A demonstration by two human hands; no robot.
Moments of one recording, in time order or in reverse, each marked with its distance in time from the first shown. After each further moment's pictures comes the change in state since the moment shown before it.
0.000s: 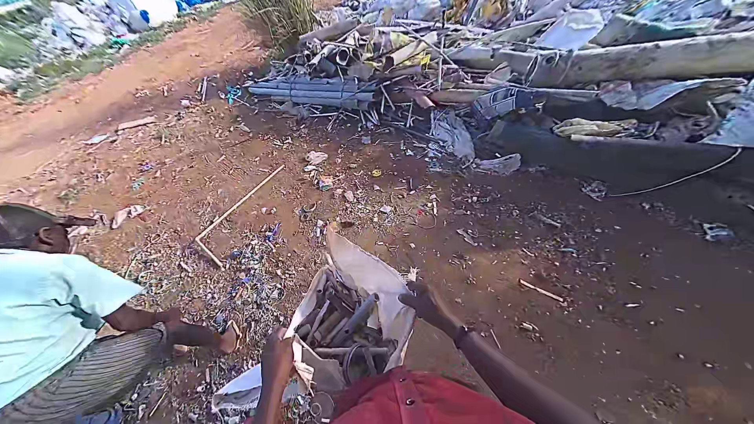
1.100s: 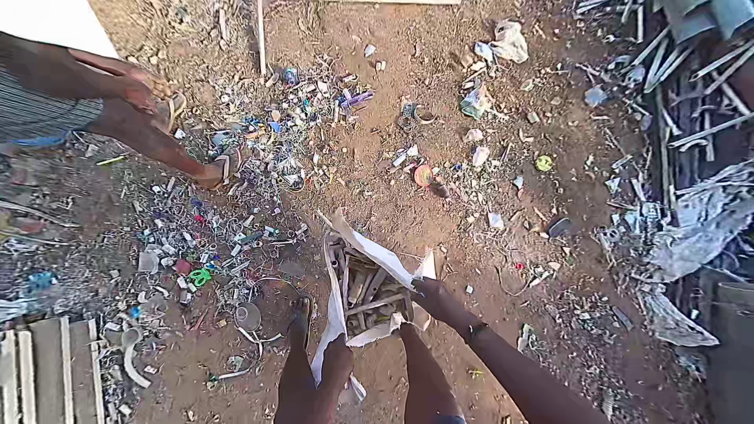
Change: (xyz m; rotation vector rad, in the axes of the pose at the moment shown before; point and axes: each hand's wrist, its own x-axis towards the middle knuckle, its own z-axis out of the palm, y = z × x) left_hand 0.241 -0.044 0.289 -0.269 -0.622 -0.654; right_hand 0.461 0.128 0.190 -0.994 -0.976 -0.202
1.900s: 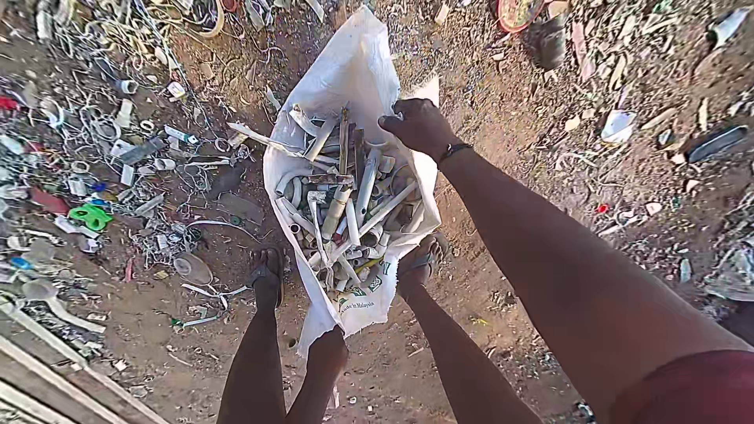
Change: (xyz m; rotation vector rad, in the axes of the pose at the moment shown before) left_hand 0.228 -0.023 0.119 0.361 -0.502 -0.261; right_hand 0.407 0.169 0.075 0.046 0.102 -0.017
